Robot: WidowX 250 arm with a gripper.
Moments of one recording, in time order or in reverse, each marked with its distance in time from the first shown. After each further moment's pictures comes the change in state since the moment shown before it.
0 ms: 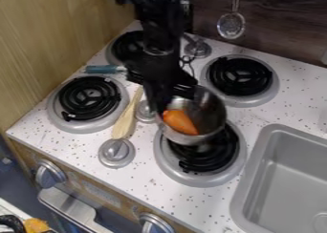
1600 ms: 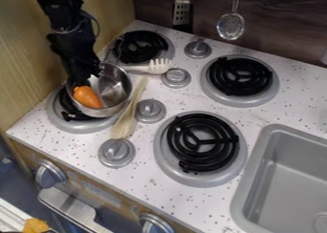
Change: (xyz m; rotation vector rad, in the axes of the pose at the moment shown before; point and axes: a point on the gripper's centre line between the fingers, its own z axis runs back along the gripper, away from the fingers) arm 0.010 0.150 -0.020 0.073 -0.038 -0.195
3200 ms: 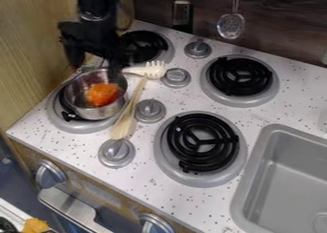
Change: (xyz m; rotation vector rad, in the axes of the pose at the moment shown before) arm 0.002 -0.064 0.062 0.158 -0.002 0.315
